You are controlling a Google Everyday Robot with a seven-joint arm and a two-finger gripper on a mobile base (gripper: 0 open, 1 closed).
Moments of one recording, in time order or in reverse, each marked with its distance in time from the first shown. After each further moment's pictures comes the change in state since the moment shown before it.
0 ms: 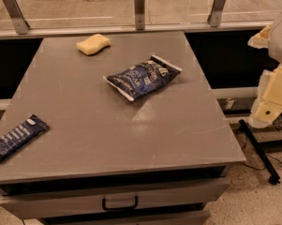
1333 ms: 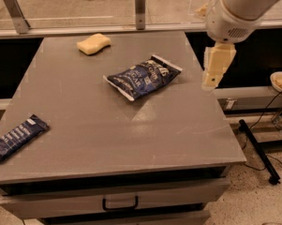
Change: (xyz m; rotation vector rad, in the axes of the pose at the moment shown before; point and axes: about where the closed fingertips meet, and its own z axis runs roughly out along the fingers) arm -0.084 -0.088 0.047 0.179 -0.028 -0.311
